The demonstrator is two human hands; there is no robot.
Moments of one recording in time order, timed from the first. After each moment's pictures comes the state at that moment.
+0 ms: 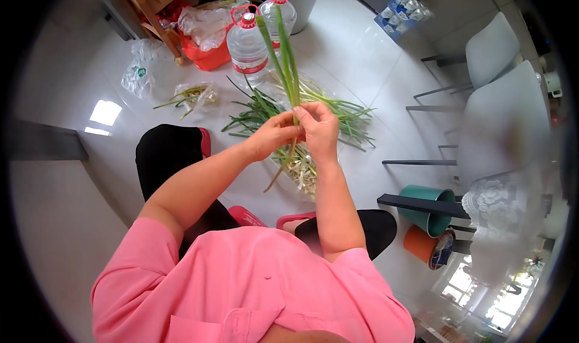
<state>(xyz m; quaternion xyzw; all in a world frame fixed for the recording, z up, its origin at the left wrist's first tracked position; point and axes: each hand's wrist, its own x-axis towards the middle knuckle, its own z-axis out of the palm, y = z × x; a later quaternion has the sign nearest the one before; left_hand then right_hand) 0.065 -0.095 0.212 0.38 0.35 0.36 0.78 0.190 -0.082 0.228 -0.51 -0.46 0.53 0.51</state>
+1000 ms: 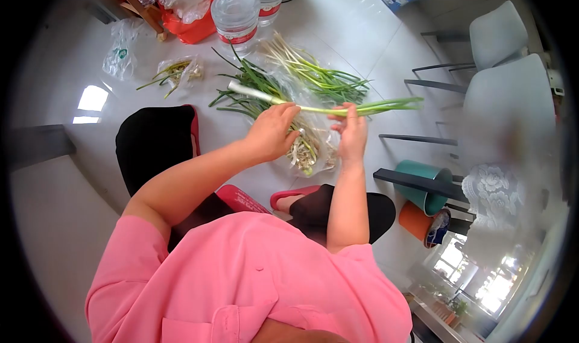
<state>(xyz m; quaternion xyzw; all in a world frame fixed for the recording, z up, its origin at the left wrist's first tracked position) 0.085 -0.126 0.177 0.78 0.48 0.27 0.31 0.287 -0.111 0.177 -0.59 -0.34 0.52 0.52</state>
